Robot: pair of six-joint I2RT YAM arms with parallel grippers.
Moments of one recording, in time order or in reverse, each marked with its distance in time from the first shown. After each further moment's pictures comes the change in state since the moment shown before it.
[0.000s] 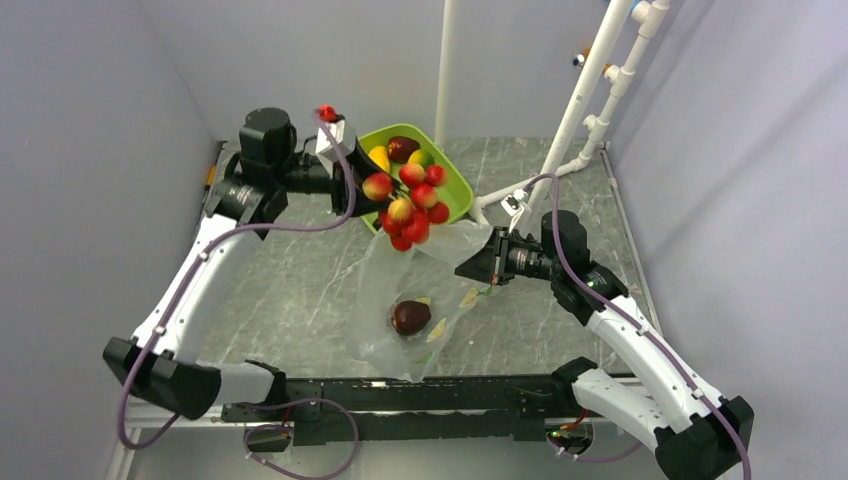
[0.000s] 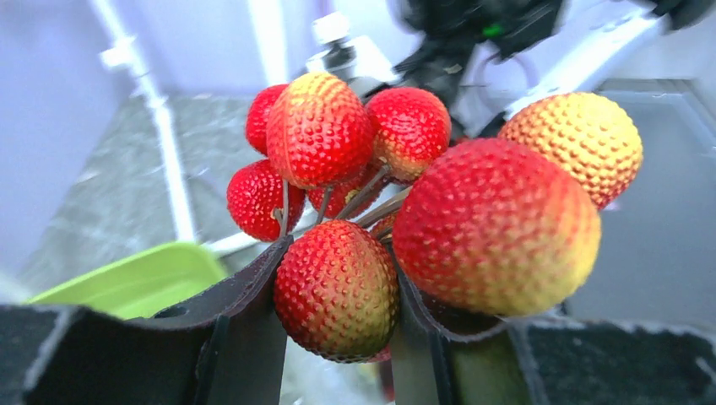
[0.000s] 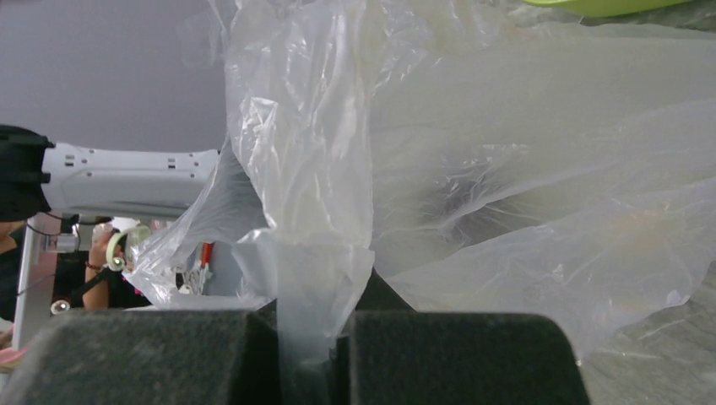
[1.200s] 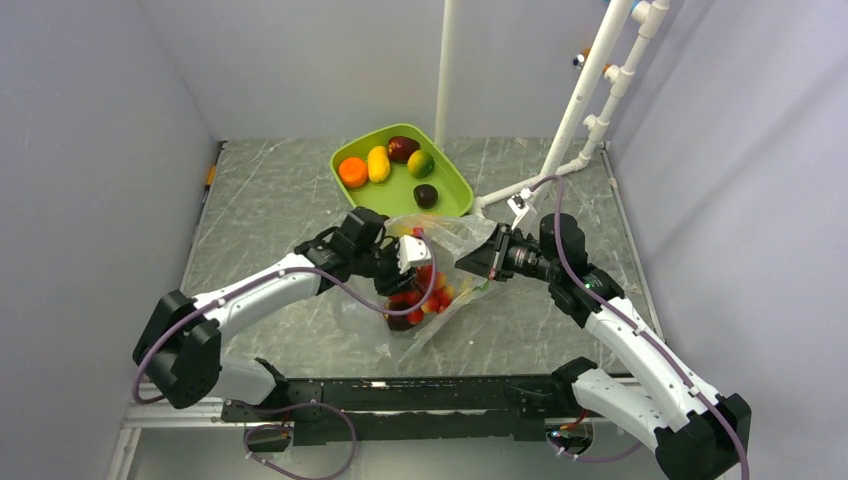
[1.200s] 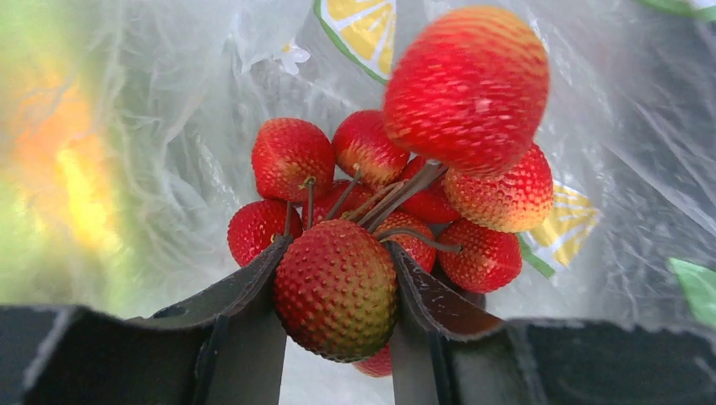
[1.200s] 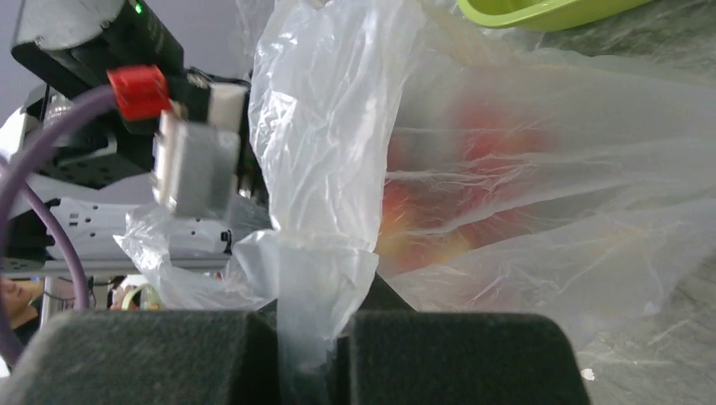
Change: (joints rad) left arm -0.354 0.018 -0.589 0.122 -0.623 0.217; right arm 0.000 0.000 -0.045 0.085 0.093 0.124
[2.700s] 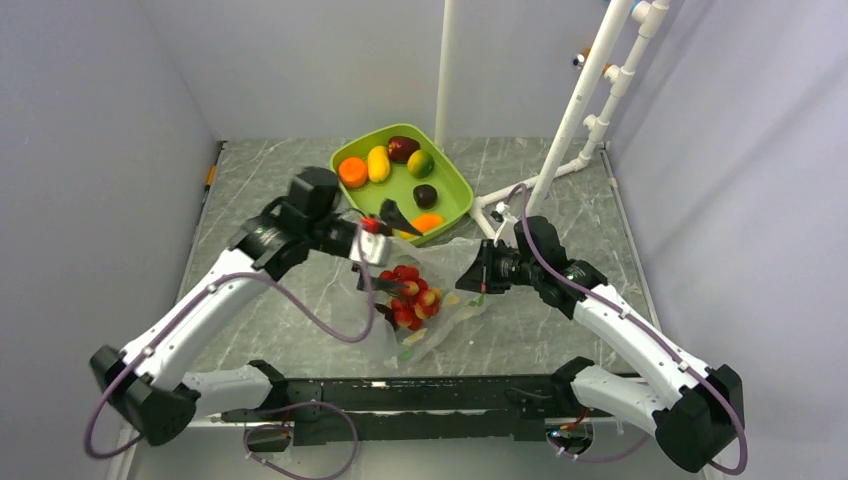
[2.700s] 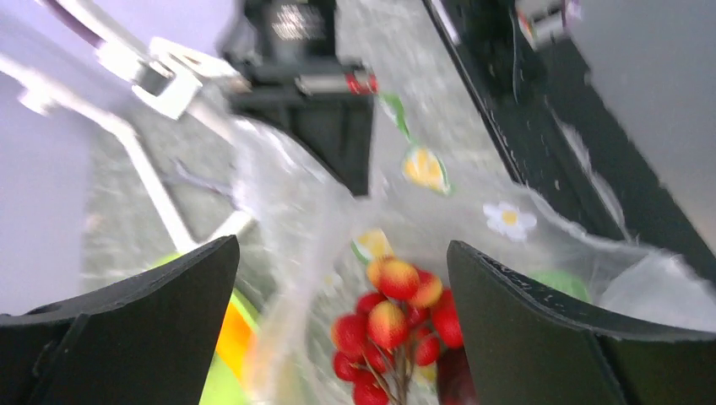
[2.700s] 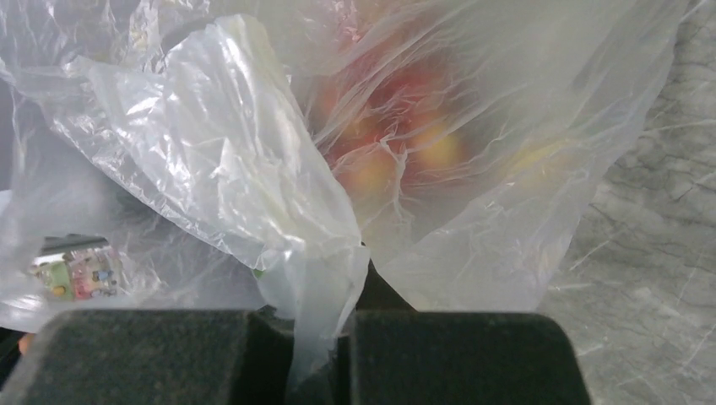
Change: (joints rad) left arm 0.041 -0.114 0.326 -0.421 0.392 0.518; right arm 0.084 0.103 0.026 -0.199 0.143 -0.140
